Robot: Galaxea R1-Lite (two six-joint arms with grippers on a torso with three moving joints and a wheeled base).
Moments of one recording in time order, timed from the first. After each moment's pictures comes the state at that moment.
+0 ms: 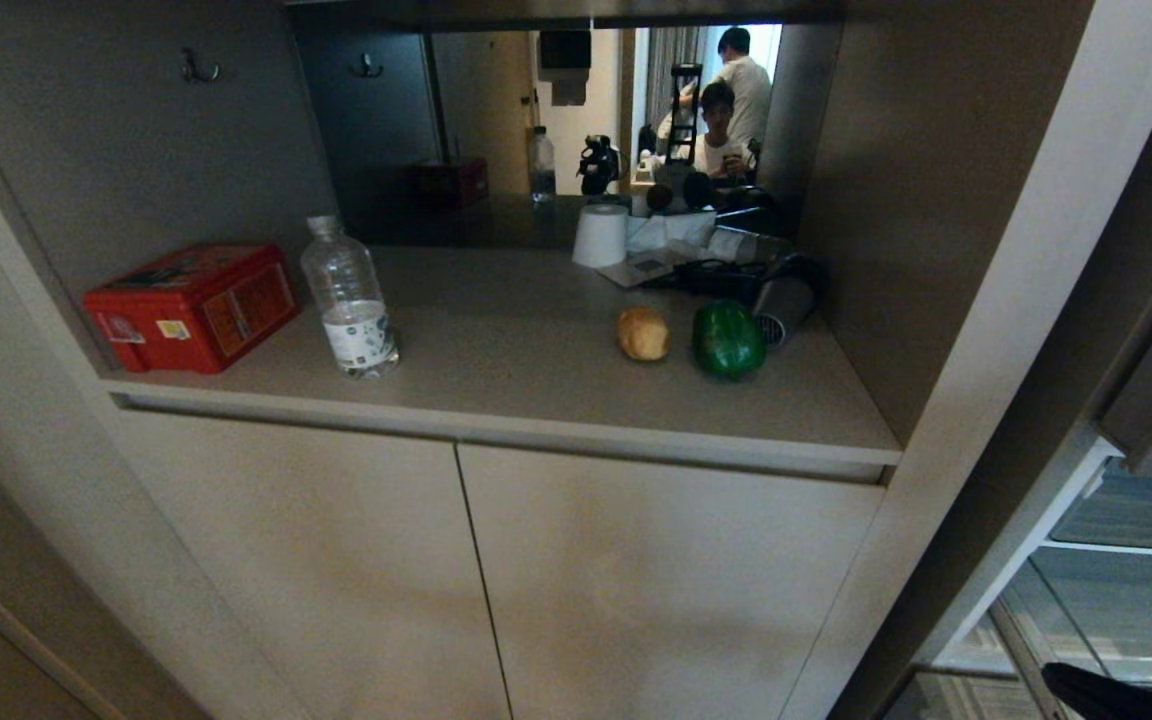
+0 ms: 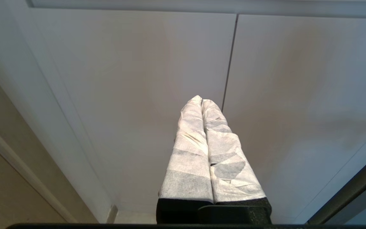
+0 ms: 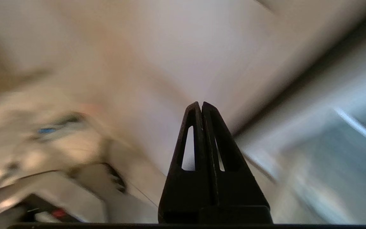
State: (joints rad) left arm 0.00 0.00 0.00 -0.02 0.00 0.00; right arm 0.16 0.87 -0.07 -0.47 0.23 -0.32
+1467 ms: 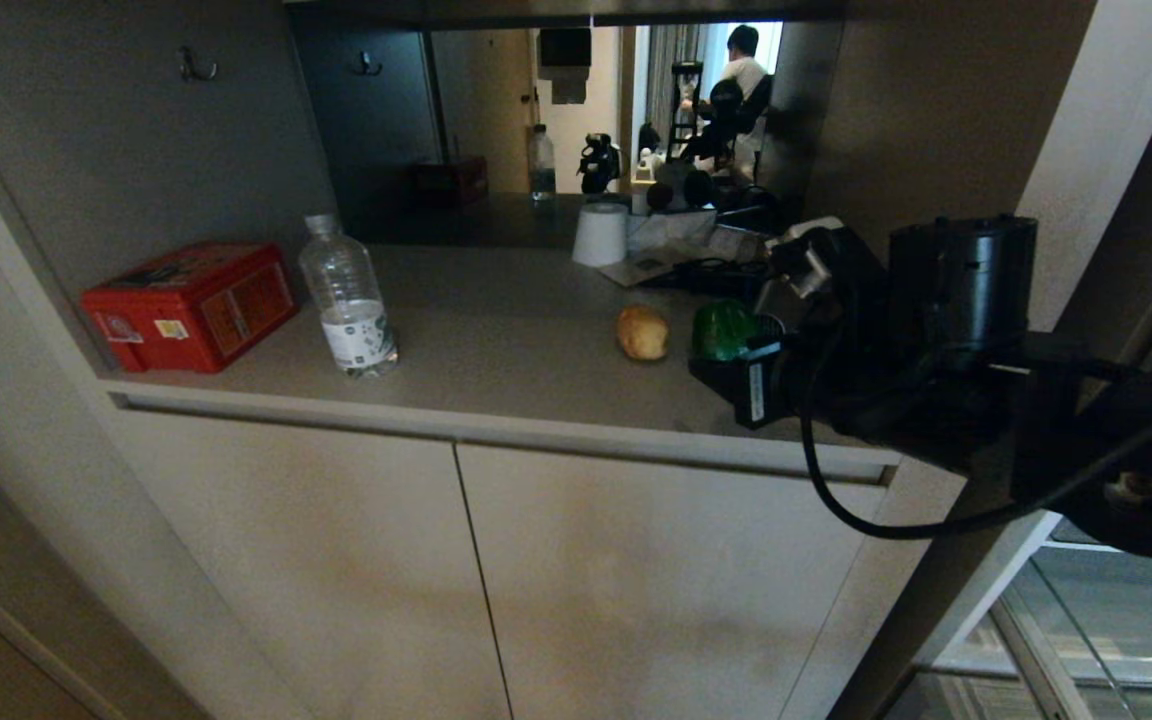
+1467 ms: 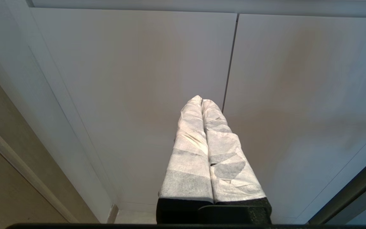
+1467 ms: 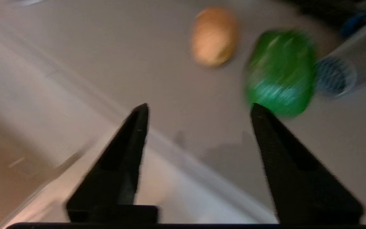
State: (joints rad) left arm 0.00 0.00 0.00 -0.02 0.00 0.00; right arm 0.58 1.74 -1.10 -0.46 -0.17 -0.03
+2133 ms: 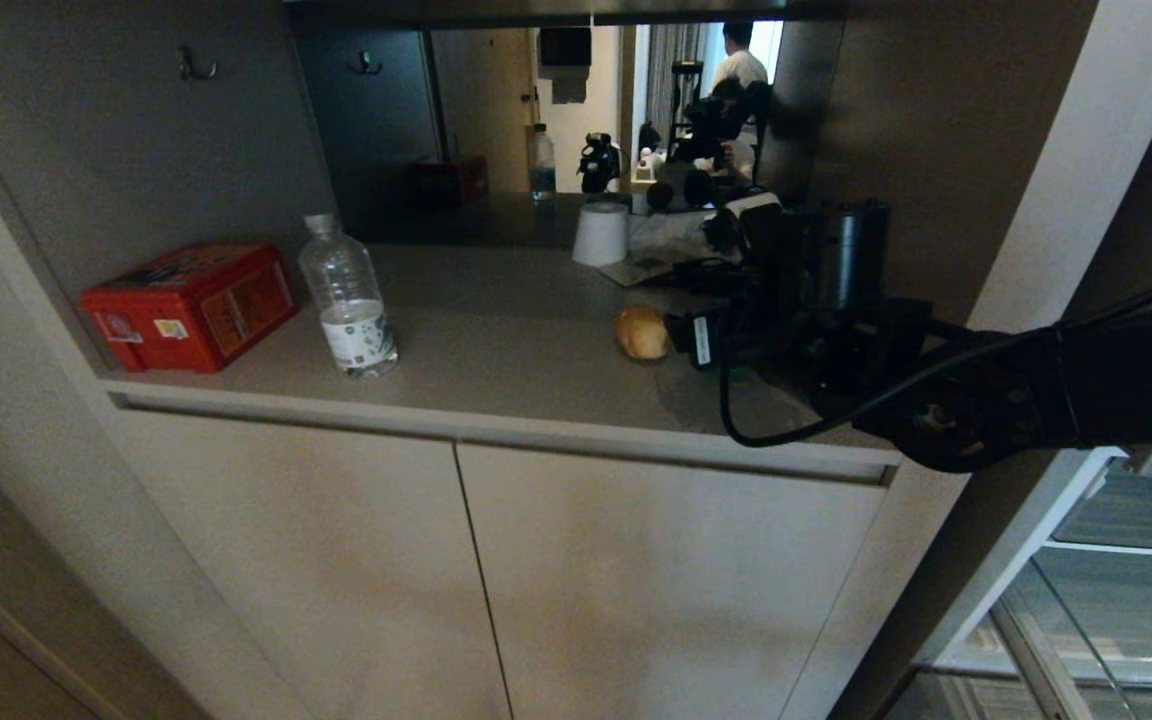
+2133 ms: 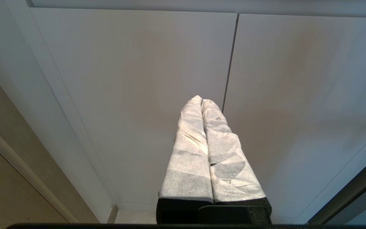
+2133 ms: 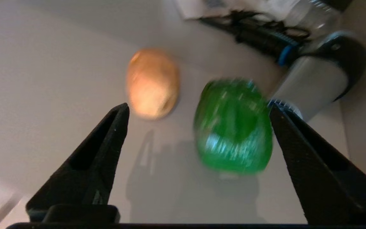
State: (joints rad) left arm 0.00 0.00 0.00 -0.02 0.00 0.00; right arm 0.57 1.97 -1.40 -0.47 -0.42 -0.10
